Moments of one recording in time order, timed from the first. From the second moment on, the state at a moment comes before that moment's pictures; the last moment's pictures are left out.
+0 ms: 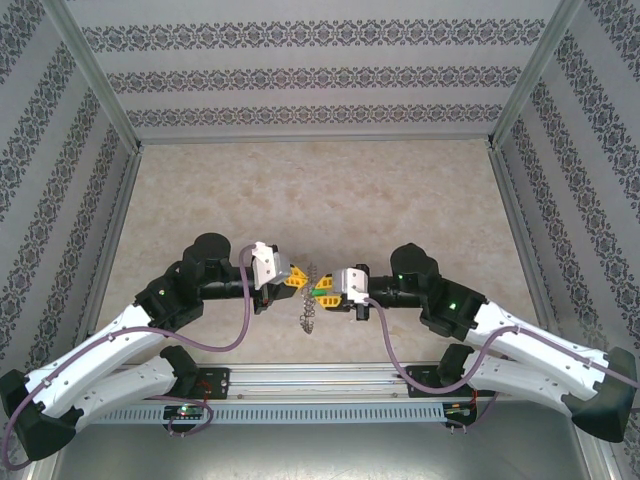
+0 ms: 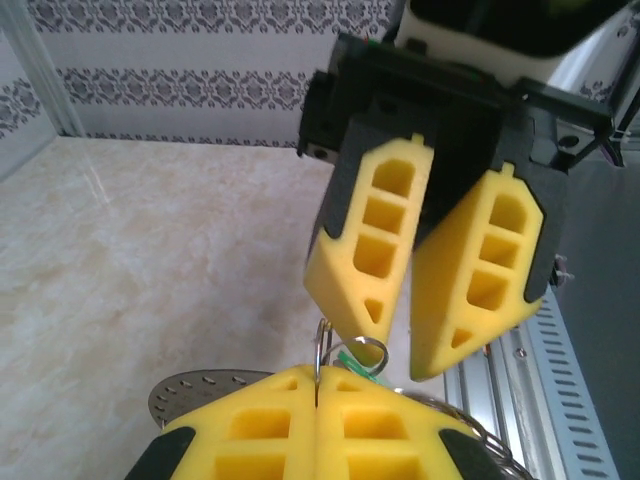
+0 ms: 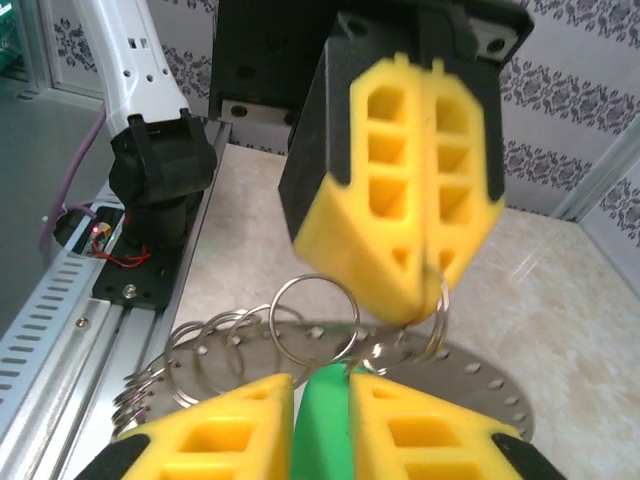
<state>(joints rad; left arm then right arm) -0.76 0.82 0.77 -0.26 0.55 0.23 0.94 0.84 0.67 -0.11 -0.50 -0.42</state>
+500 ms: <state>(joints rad) -0.76 0.77 0.64 -0.09 0.54 0.18 0.95 0.68 0.62 -0.07 -0.36 -0.26</state>
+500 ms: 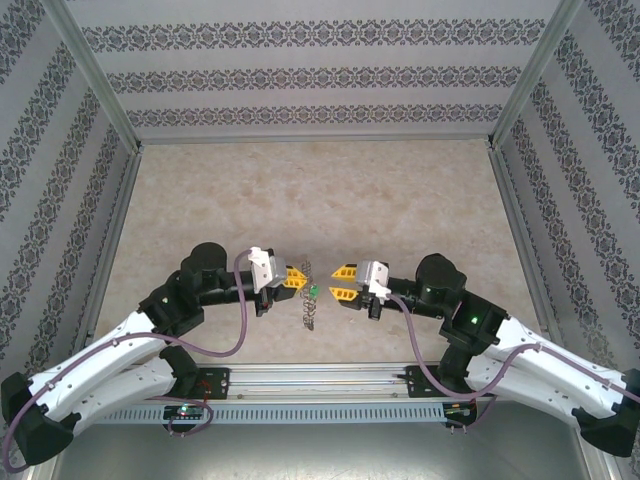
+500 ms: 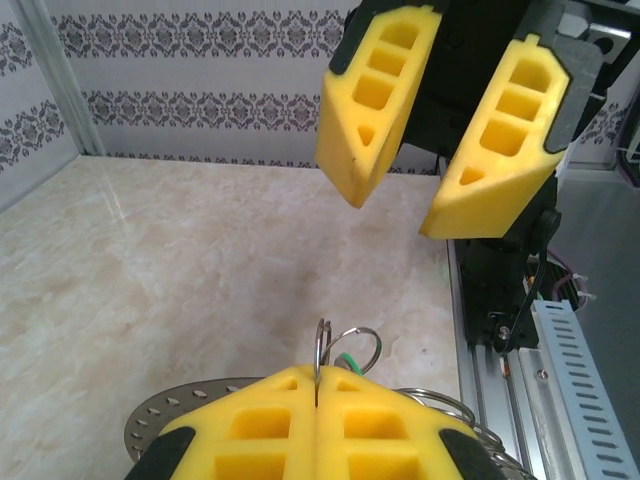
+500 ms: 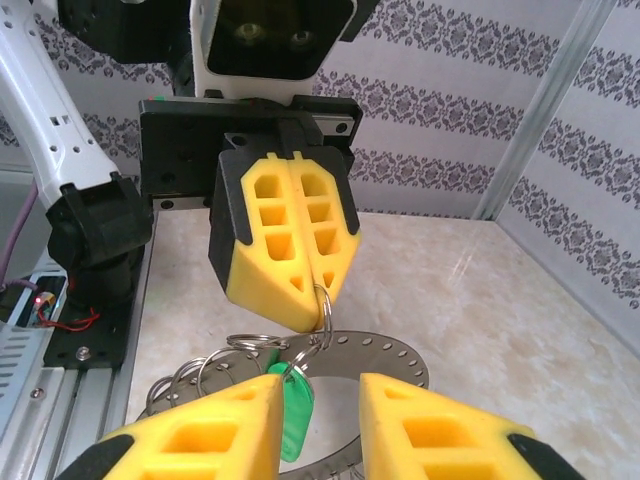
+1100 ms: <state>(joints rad) -0.76 0.69 0.56 0.08 0.64 0.06 0.95 0.83 0.71 -0.07 -0.49 -0.21</state>
